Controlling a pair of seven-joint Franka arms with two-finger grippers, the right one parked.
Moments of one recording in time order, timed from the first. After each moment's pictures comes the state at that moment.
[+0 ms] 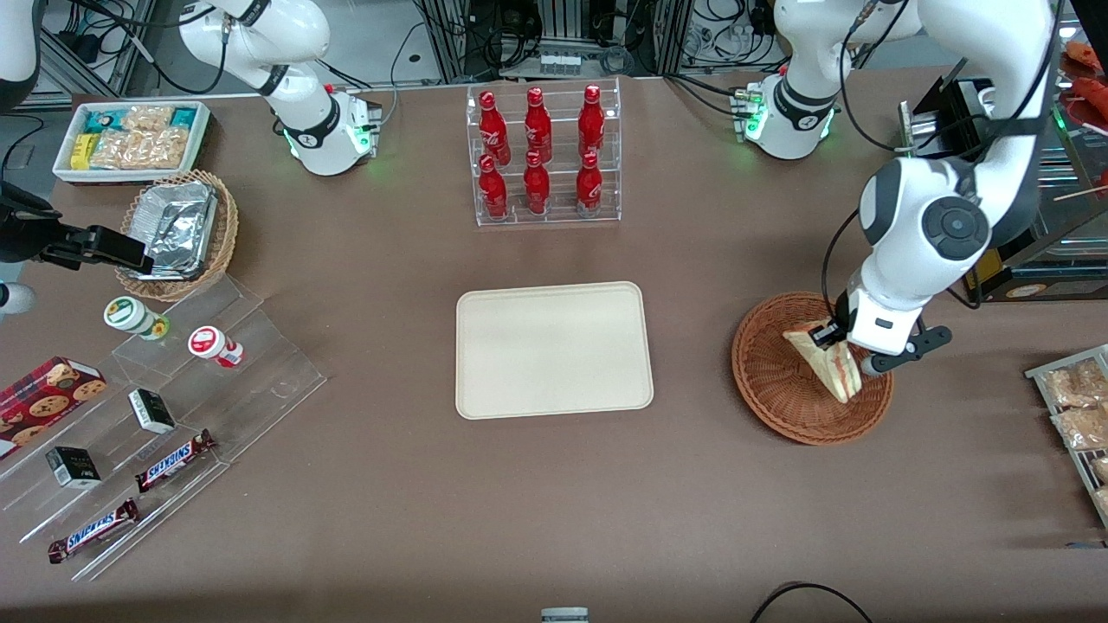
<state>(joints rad) -0.10 0.12 -0.07 -2.06 0.06 2.18 -0.58</state>
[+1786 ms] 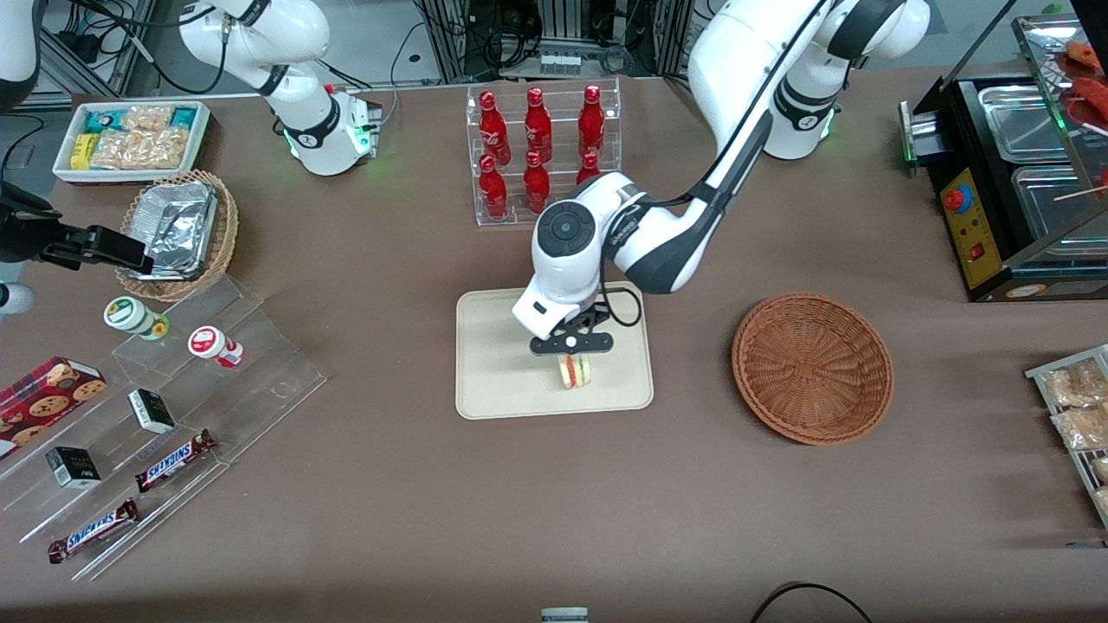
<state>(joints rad) -0.69 0.68 -0.13 -1.44 0.07 2.12 -0.85</state>
